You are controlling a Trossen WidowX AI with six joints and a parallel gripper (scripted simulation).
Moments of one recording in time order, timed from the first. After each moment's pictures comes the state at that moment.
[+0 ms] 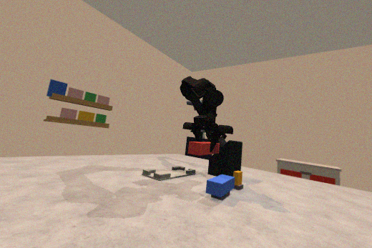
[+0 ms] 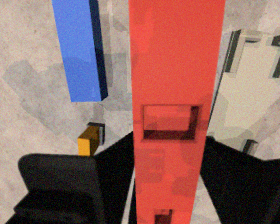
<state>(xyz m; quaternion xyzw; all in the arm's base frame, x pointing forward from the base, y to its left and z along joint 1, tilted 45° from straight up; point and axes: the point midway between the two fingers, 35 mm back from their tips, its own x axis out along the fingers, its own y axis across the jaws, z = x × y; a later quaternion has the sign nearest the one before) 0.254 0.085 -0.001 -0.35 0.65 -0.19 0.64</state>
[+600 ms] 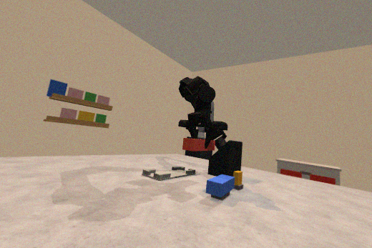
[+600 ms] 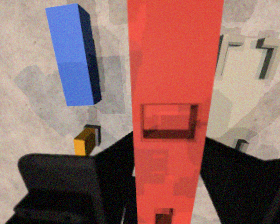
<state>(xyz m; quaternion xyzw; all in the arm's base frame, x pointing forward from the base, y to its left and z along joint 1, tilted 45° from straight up) 0.263 0.080 0.019 -0.33 0.65 -0.19 0.65</state>
